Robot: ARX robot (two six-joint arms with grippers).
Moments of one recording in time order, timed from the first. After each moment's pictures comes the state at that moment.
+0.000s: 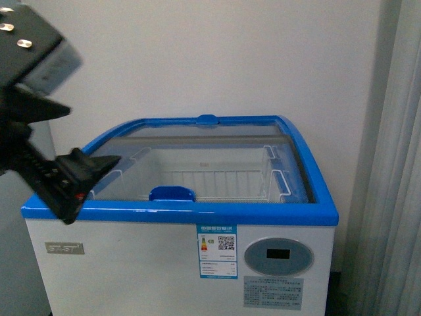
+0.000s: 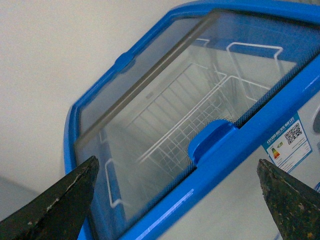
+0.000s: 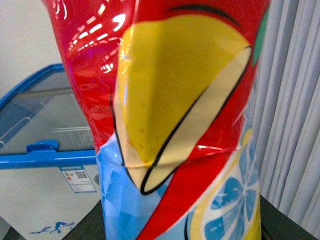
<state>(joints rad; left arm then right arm) -0.19 1.52 0.86 0.54 0.32 0.76 0.23 0.42 0.62 -0.22 0.33 0.14</state>
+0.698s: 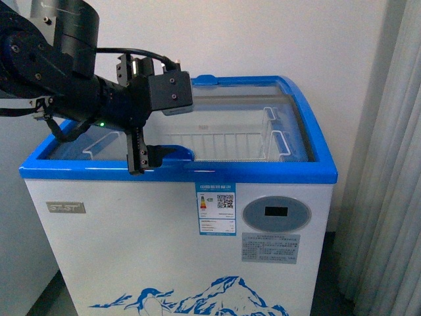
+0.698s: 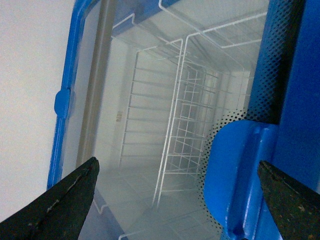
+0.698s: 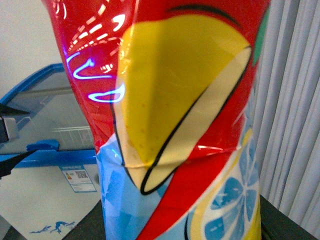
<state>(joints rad) -0.22 2.09 1.57 0.10 0.38 1.36 0.23 0.42 0.62 -0.22 0.33 0.14</state>
